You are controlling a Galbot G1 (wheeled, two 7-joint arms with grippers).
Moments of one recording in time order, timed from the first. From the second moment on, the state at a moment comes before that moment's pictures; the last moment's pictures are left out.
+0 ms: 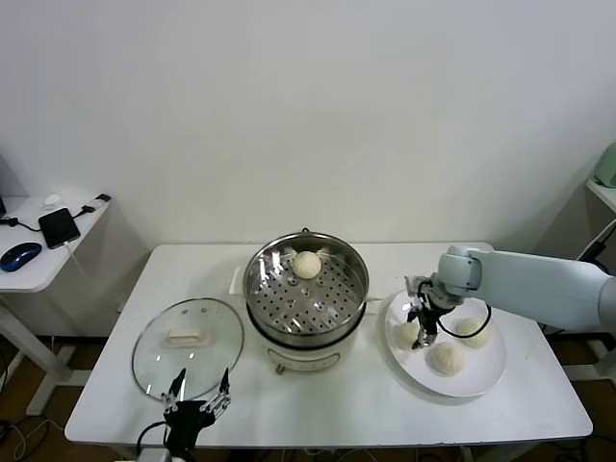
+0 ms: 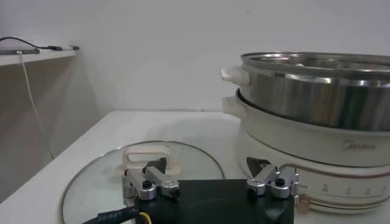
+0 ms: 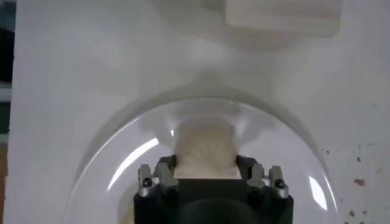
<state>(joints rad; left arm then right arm) 1.76 -1.46 -0.52 -2.03 -0.12 0.06 -0.06 0.45 0.84 -1.61 1.25 0.54 -0.30 -0.81</state>
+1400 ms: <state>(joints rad) 1.75 -1.45 -0.52 -2.10 -0.15 0.11 -0.05 0.81 1.42 -1.68 1.14 1.03 -0.41 -0.85</state>
